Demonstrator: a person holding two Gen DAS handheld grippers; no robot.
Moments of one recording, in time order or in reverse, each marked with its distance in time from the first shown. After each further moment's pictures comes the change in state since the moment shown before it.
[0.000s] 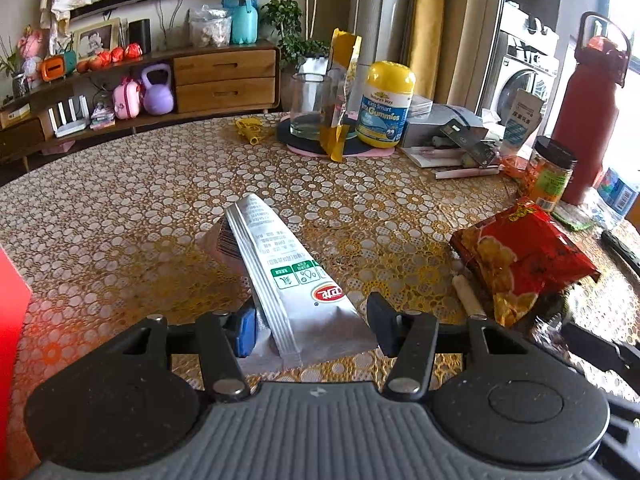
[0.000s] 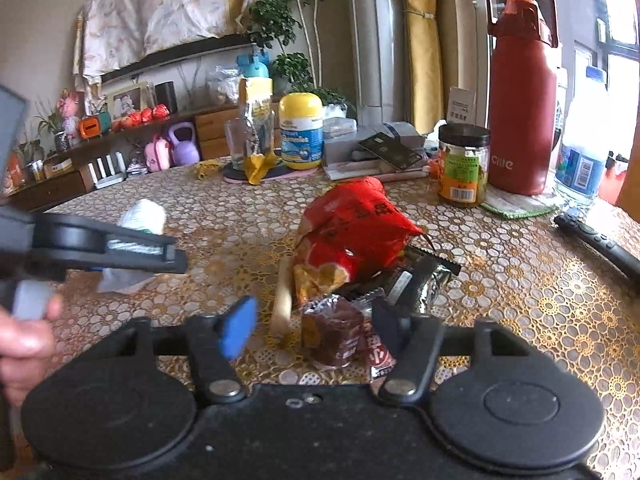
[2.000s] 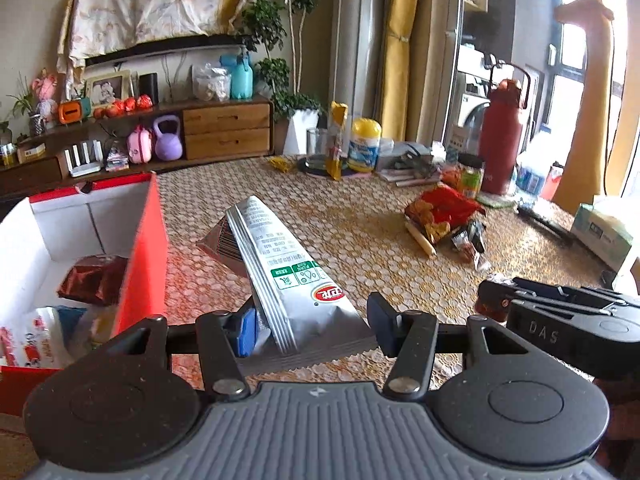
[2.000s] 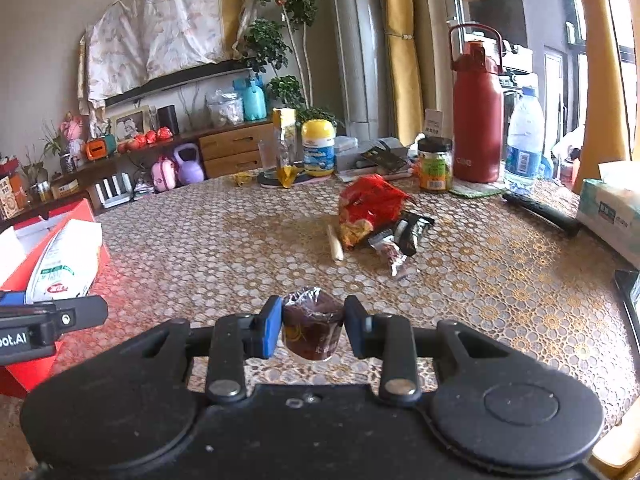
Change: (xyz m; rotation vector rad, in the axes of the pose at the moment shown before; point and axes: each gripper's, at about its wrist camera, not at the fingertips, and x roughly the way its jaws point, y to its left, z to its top) left arm -0.220 0.057 -0.103 0.049 -0.160 -0.046; right arm -0.147 0.063 -0.047 0.049 -0.064 -0.013
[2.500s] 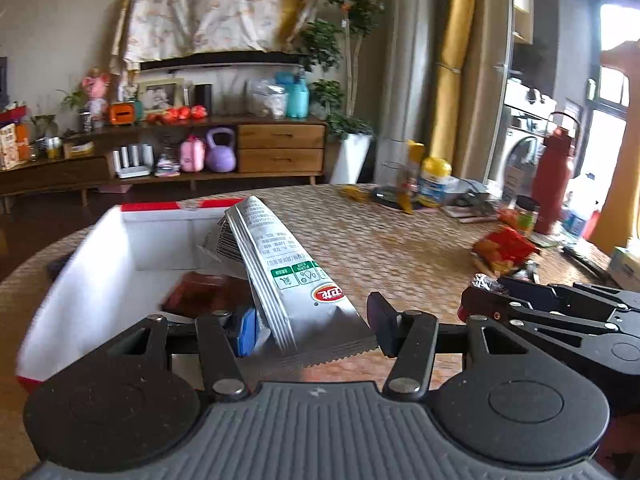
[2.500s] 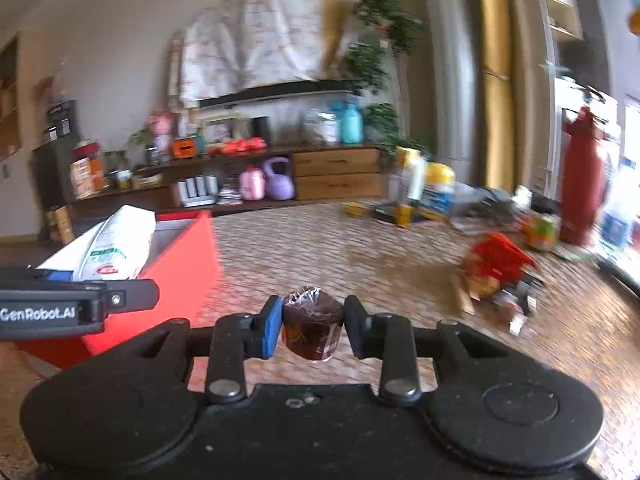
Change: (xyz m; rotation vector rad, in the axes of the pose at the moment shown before) left arm -0.045 0.092 0.014 -0.076 -0.054 0.109; right arm -0.012 0.098 0.024 -0.166 -0.065 0.240
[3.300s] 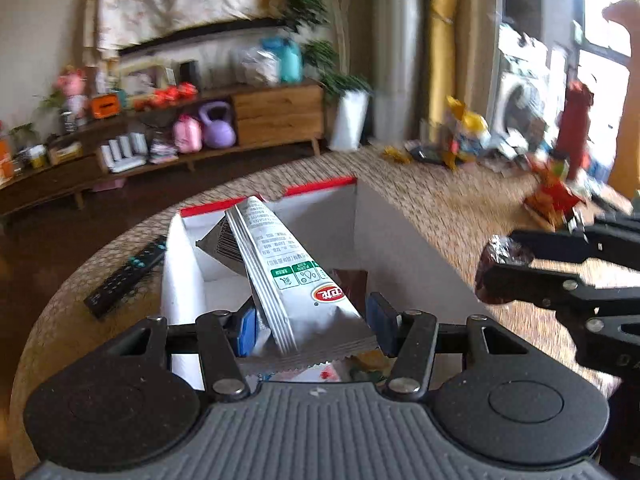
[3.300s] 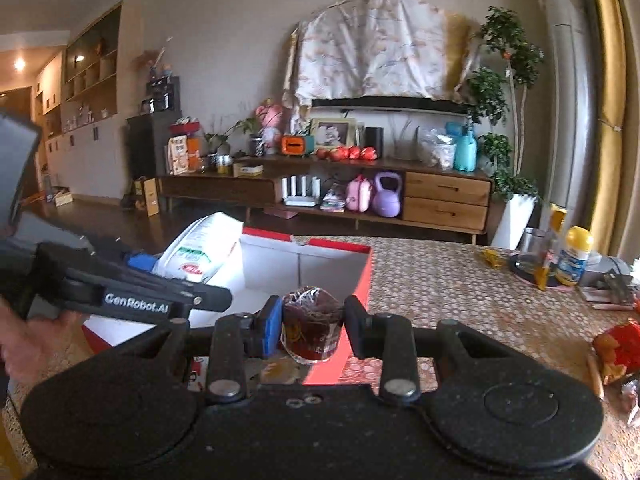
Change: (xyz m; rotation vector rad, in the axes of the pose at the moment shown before) left arm 0.043 0.122 0.031 0.163 0.152 -0.058; right arm 0.041 0.110 0.040 -0.175 -0.002 0.241
